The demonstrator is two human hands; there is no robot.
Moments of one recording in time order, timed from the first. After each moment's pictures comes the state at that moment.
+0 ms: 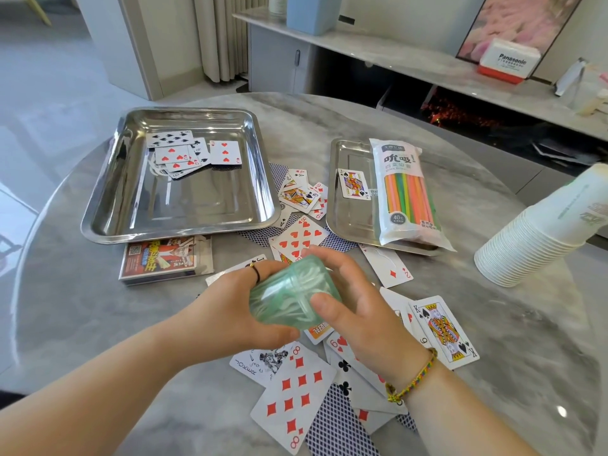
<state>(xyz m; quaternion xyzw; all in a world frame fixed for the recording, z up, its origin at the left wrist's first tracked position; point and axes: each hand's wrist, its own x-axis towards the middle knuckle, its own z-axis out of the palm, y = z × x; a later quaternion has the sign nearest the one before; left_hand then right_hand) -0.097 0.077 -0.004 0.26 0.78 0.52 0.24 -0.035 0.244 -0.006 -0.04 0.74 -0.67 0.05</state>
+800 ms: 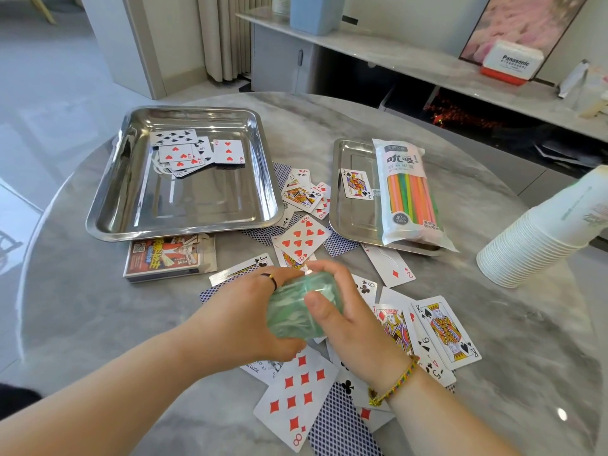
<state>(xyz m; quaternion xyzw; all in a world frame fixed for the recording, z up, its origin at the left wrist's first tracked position) -0.090 0.084 -0.011 0.32 0.86 0.37 0.16 -0.033 0.232 -0.010 0.00 0.75 -0.66 0.07</state>
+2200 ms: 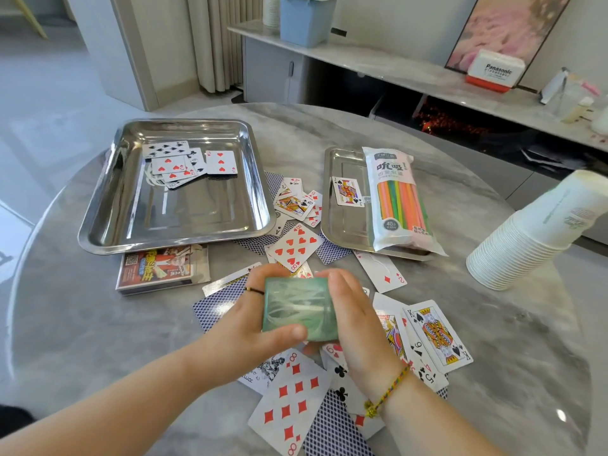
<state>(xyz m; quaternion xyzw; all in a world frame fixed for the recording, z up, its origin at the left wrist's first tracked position) -0.085 0.088 -0.031 0.24 0.69 0.63 0.25 -0.038 0.230 -0.010 0.12 0.73 -0.68 -0.03</state>
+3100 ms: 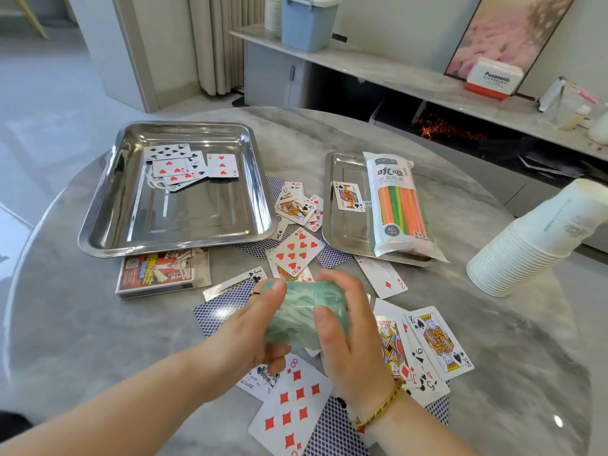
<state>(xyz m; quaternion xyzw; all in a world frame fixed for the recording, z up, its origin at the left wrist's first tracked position) -0.082 0.098 -0.018 0.07 0.58 0.70 0.41 -0.031 0.223 -0.029 0.00 0.84 -0.50 -0.23</state>
